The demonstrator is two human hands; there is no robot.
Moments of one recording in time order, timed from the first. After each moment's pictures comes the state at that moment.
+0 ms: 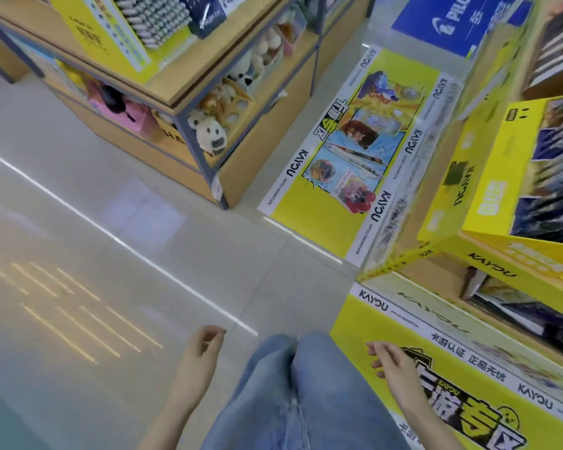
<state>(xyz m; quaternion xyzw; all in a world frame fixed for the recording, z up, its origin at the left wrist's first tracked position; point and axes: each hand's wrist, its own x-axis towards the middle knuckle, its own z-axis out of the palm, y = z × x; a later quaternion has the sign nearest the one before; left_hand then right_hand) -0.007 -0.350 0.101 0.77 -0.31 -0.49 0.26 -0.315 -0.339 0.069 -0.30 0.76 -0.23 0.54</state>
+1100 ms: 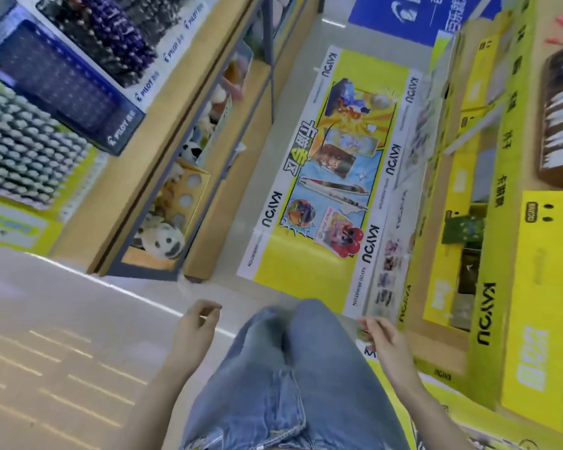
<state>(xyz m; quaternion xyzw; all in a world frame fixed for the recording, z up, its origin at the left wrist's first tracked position) -0.011 -0.815 0.092 0.74 -0.46 -0.47 0.13 -0.311 -0.742 0.073 -0.22 0.76 -0.32 0.52</state>
